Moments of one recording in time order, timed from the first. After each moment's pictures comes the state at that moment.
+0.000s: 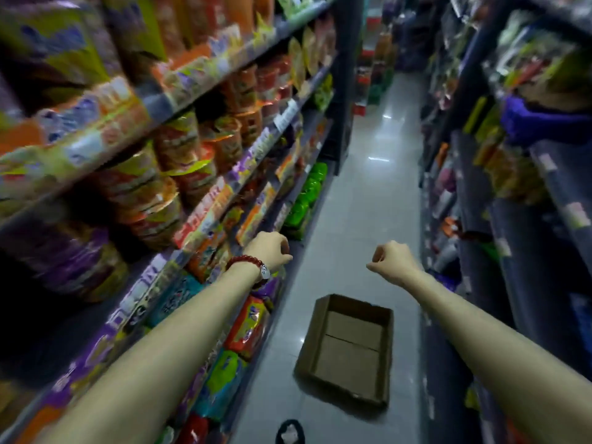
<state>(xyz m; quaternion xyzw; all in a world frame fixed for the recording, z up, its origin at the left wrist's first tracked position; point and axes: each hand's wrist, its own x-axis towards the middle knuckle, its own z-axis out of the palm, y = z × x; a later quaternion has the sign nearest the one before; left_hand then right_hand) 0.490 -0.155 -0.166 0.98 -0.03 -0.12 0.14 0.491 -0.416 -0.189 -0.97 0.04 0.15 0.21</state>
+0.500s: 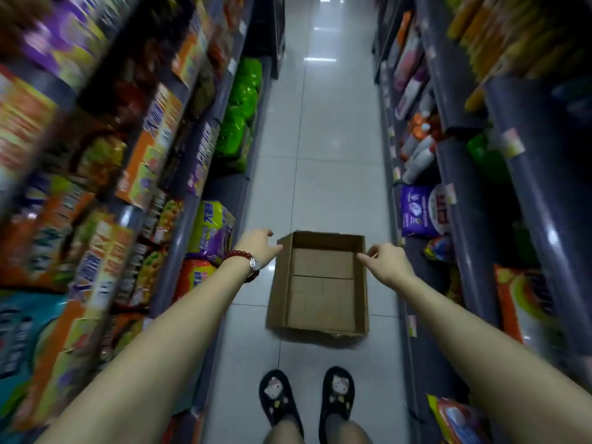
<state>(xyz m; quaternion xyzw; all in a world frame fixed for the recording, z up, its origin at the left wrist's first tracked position) 0.586 -0.208 -0.449 0.94 -0.02 -0.28 0.19 0.512 -0.459 -0.450 -0.90 0.26 0.22 0.27</state>
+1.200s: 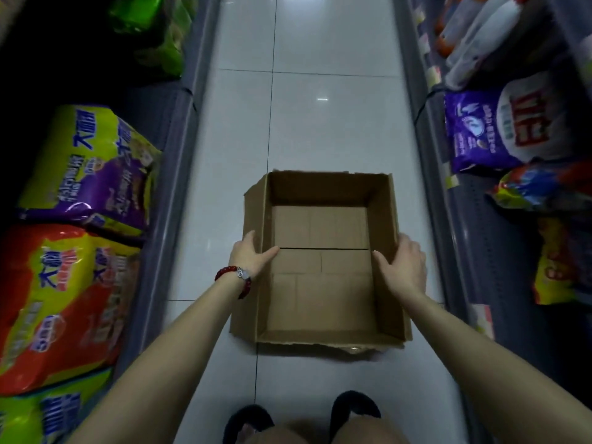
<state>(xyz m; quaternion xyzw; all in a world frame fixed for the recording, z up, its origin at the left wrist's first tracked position) 0.598 -0.244 -0.892 0.87 0.11 -0.33 0.35 0.507 -0.507 -0.889 -0.90 0.36 0.10 0.22</state>
